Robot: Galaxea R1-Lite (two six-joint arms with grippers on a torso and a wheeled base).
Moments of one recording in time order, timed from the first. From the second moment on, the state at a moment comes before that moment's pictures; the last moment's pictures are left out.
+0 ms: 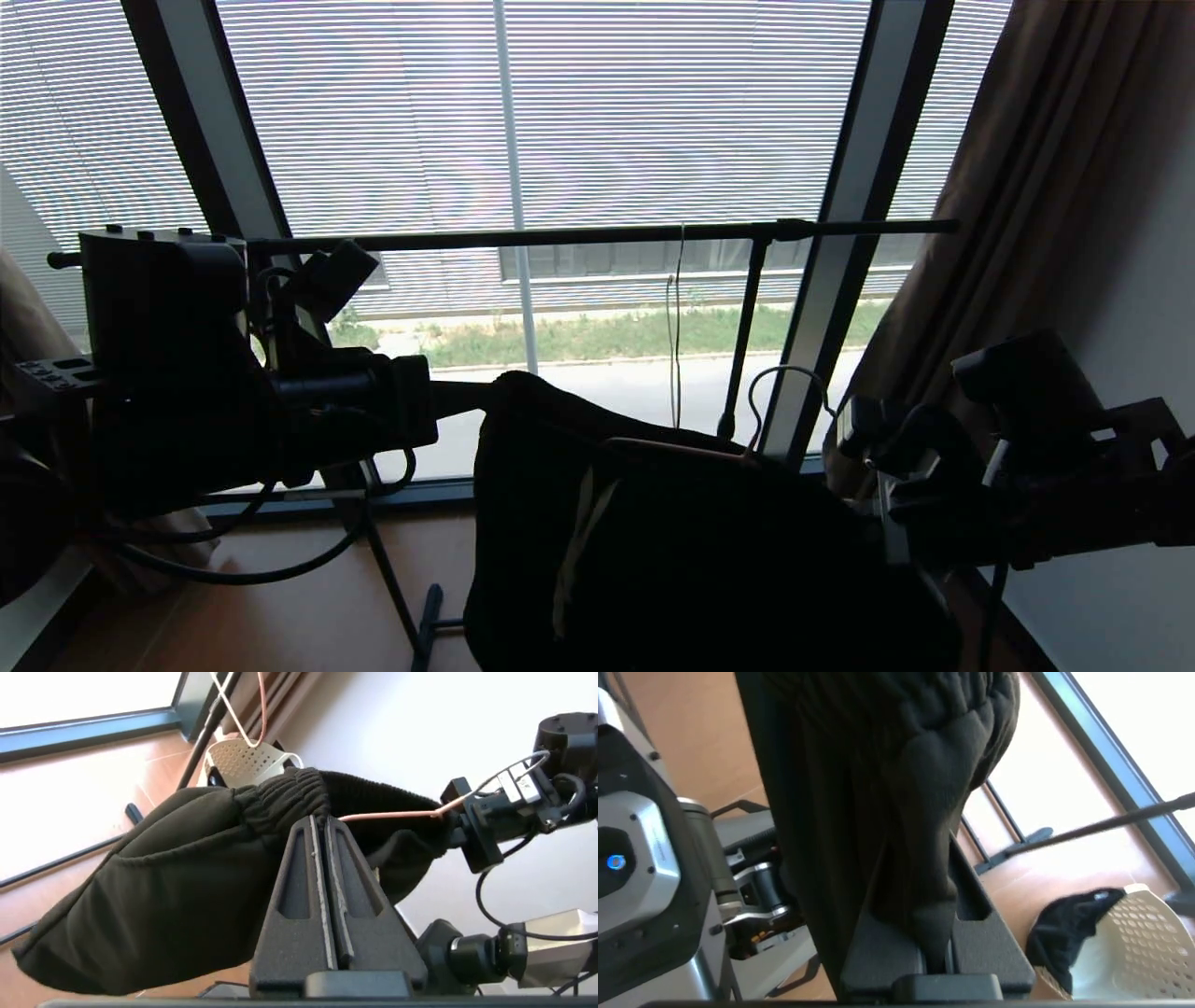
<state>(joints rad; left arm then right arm) -0.42 1.53 -0.82 -0.37 -0.42 -0.44 0.35 1.63 -0.82 0.12 0.50 -0.52</state>
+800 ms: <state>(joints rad) -0.59 1.55 -0.79 -0.38 -0.42 -0.38 0.40 1.67 -0.76 -0.10 0.43 -0.42</state>
